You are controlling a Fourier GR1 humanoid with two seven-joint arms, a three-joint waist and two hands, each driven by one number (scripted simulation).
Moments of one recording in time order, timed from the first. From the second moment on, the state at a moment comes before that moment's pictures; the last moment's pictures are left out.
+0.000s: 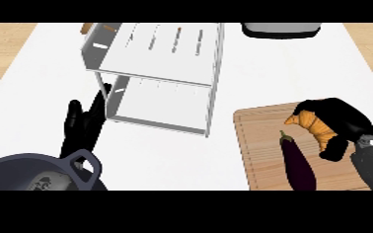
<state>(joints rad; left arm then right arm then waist) -0.10 0.33 -0.26 -1.40 0.26 0.11 -0.05 -0.26 -0.61 0.21 -1.19 0.85 0.24 -0.22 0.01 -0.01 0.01</state>
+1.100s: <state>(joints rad) -0.07 0.36 -0.25 -1.43 0.28 0.14 -0.05 -0.05 -0.34 0.03 -1.77 0.75 0.20 0.35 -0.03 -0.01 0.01</state>
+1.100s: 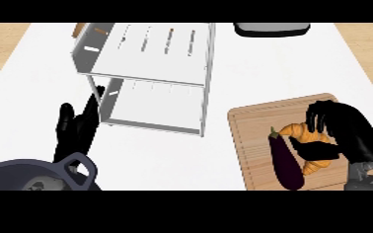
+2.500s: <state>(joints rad) -0.14 0.34 -0.29 -1.38 0.29 0.11 -0.06 -1.11 -0.01 0.04 -1.52 0.67 0.26 0.97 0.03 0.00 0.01</state>
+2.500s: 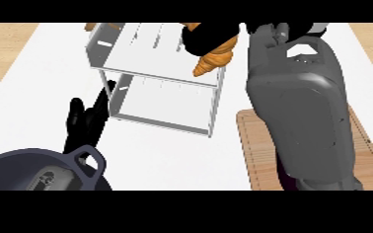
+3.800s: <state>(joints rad) -0.17 0.33 -0.31 -1.37 0.29 0.11 -0.06 -1.39 0.00 0.23 -0.76 0.11 -0.30 0.86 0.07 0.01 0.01</state>
